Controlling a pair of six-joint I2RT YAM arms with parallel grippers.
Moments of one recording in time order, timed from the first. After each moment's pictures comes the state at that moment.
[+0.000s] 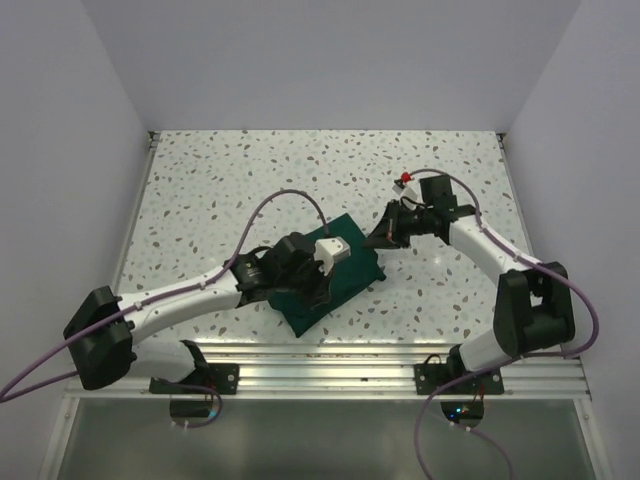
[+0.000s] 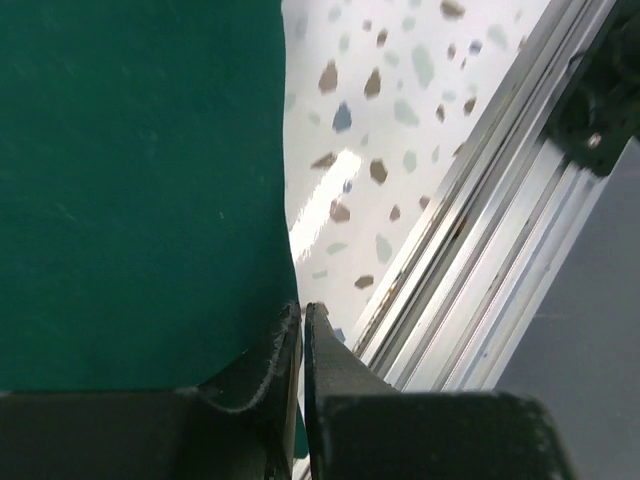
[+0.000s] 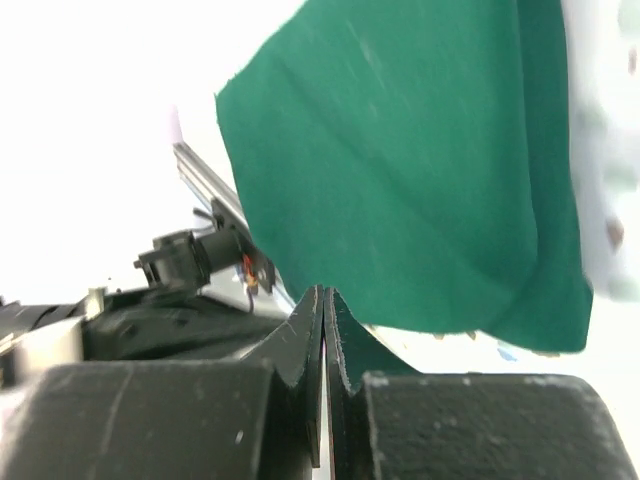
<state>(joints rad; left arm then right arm) -0.95 1.31 0.84 -0.33 0.21 -0.20 0.22 1.50 0.98 -0.43 -0.80 0.58</state>
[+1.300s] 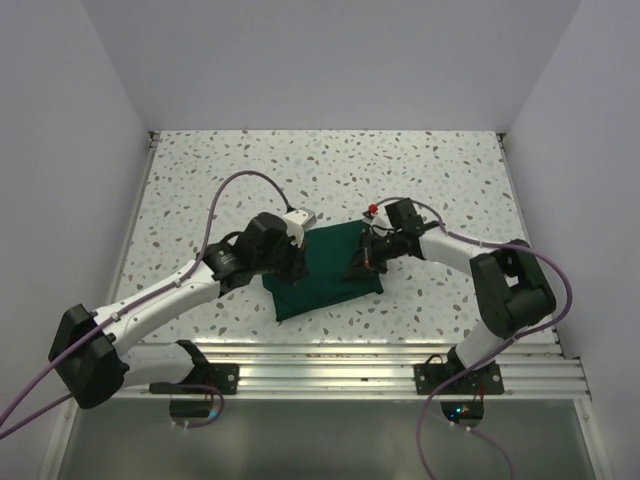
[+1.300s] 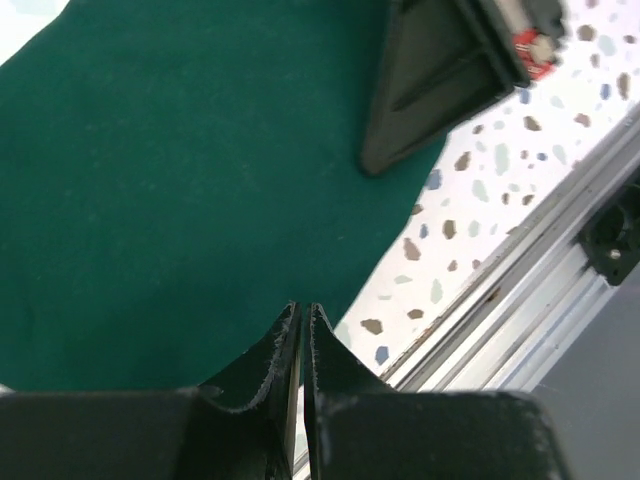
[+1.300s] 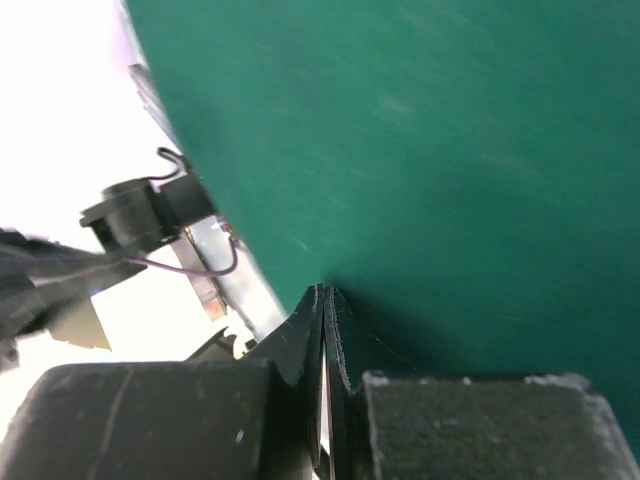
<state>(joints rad) -0.78 1.20 0.89 -0.41 0.14 -0.30 0.41 1.65 0.91 -0.30 -0.81 0.65</state>
